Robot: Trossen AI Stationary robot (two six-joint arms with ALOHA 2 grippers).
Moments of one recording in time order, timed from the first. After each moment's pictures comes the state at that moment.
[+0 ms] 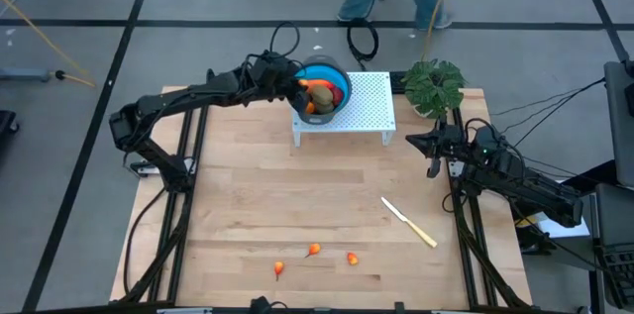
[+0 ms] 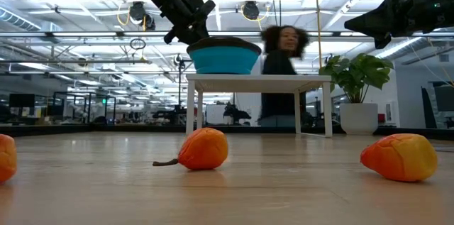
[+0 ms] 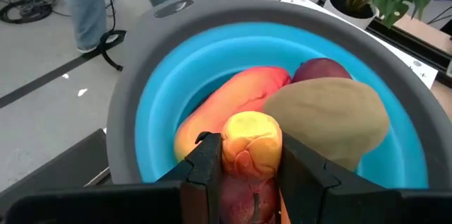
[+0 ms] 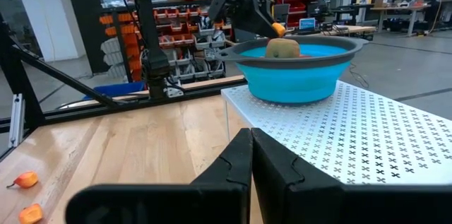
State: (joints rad) left arm 0.50 1.55 1.31 -0.35 -0.10 -0.21; right arm -0.44 0.09 0.22 -0.11 -0.18 0.09
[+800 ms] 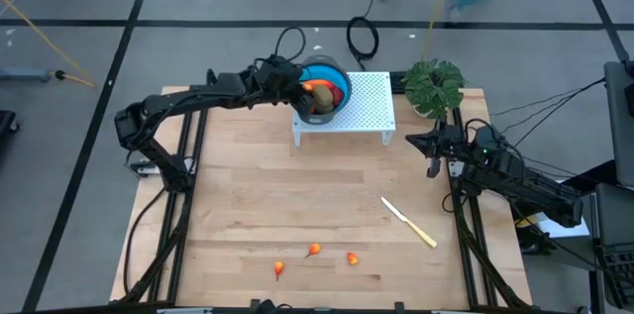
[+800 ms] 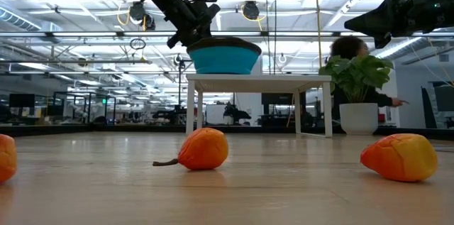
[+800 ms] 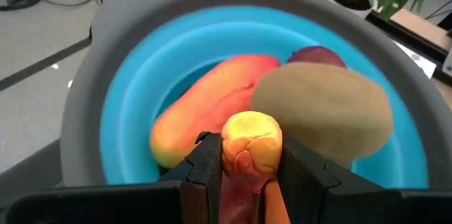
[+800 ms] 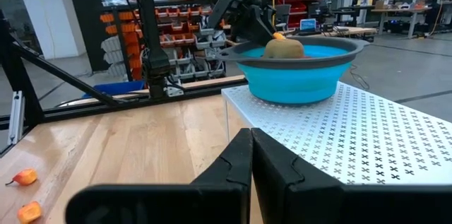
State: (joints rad) left arm 0.48 1.59 1.31 -0.33 -0.10 -0.25; right arm -0.44 0.09 0.22 -0.11 -0.18 0.07
